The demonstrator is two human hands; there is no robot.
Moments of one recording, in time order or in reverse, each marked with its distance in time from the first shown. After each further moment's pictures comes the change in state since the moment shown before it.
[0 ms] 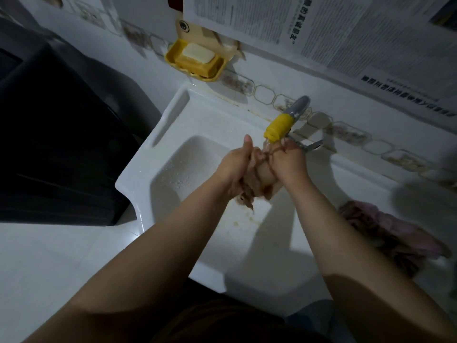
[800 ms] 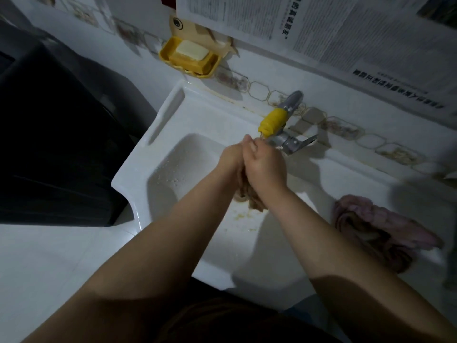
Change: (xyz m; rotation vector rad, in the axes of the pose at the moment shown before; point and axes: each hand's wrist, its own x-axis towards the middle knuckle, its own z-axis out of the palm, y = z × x) left_hand -0.010 0.009 0.022 -0.068 0.061 -0.057; right_hand -0.043 -0.021 0.019 -0.196 0.113 -0.248
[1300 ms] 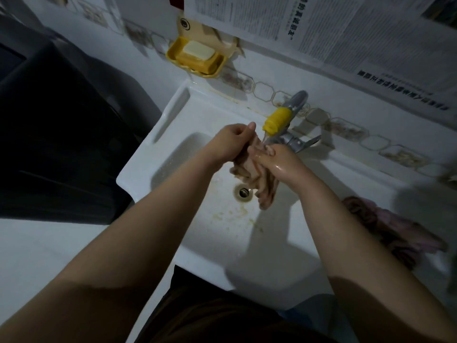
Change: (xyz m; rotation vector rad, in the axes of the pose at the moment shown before) left_hand 0.016 0.029 -0.041 0.522 -0.156 0.387; right_hand 0.015 0.027 -0.025 0.339 -0.530 0.093
